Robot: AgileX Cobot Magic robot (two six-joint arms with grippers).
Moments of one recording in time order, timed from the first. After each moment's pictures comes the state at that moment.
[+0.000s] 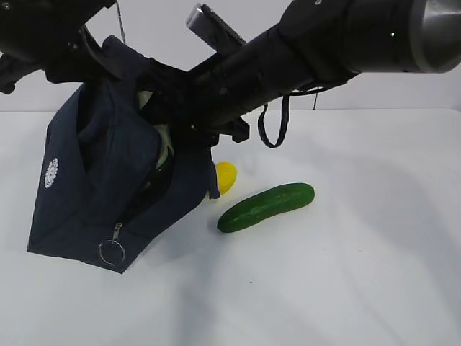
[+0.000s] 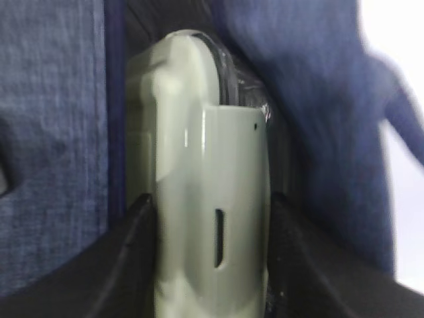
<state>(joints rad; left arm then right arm) -0.38 1.50 -1.26 -0.42 0.68 -0.41 0.54 1.92 -1.50 0.95 0.60 -0.21</state>
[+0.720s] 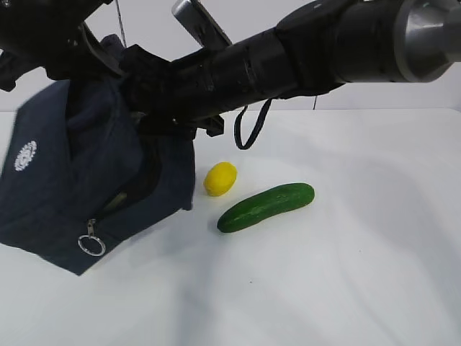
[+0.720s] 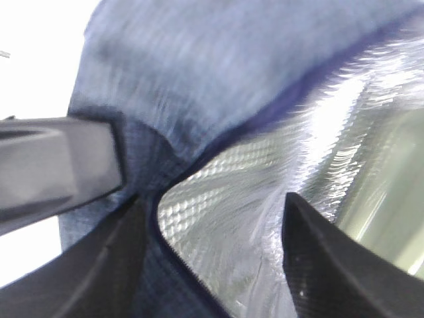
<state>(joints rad) -0.38 1.50 -1.26 -0.43 0.66 -0.41 0.55 1.96 -1.51 1.32 0.64 -0.57</state>
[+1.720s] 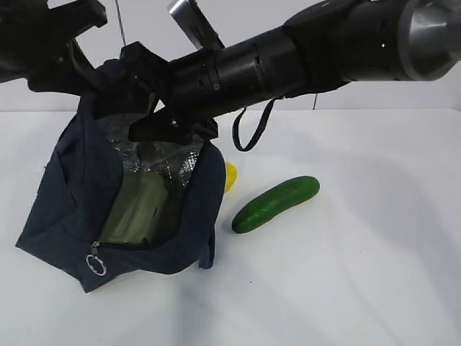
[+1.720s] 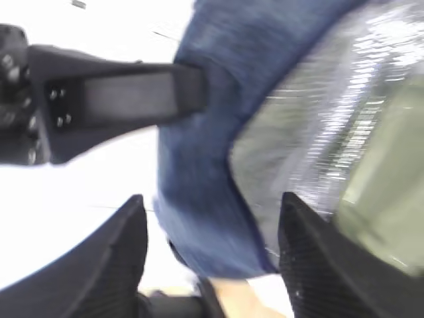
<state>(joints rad) -0.38 1.49 -1.26 -0.32 0.74 -0.40 0.53 1.96 -1.51 1.39 0.79 -0.64</state>
